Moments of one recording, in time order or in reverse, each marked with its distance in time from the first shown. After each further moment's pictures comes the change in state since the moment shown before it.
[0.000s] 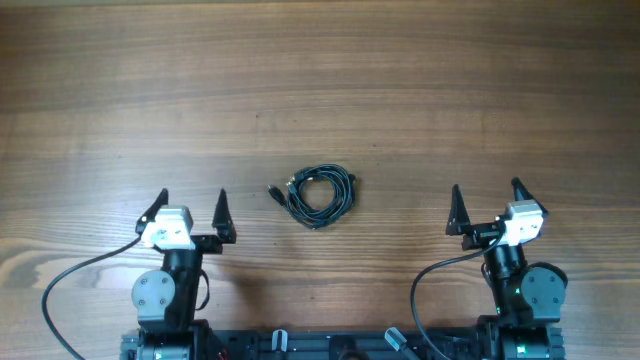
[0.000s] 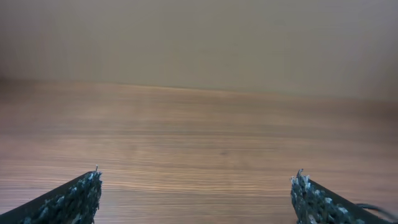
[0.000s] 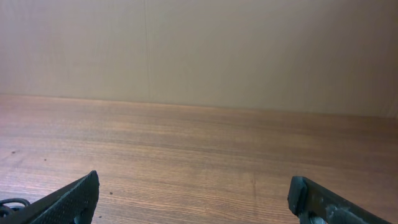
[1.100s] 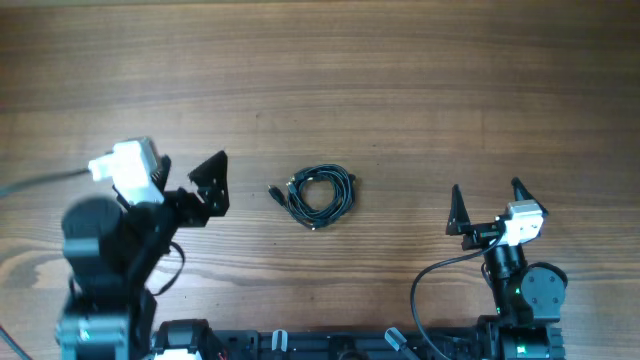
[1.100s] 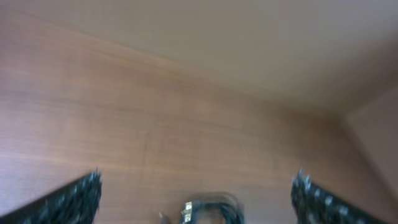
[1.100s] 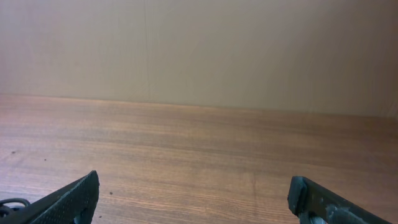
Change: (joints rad) left arm 0.000 0.636 0.855 -0.554 0.211 -0.240; right arm 0.000 0.000 0.000 0.000 0.000 0.000
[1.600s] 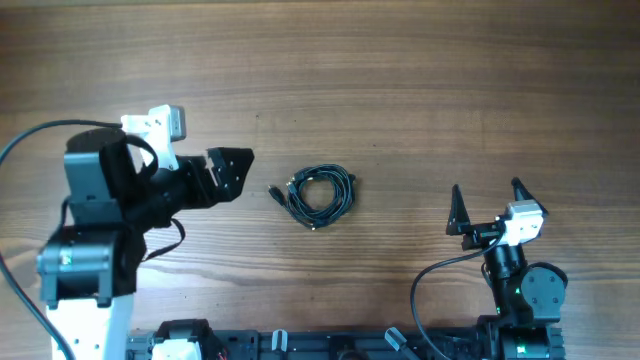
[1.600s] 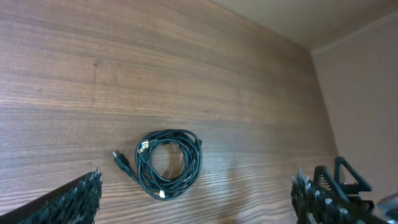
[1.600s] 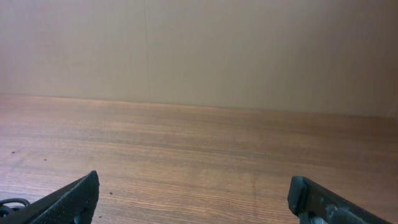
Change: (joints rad) left arm 0.000 0.304 0.261 -0.304 0.246 0.021; right arm 0.000 0.000 0.000 0.000 0.000 0.000
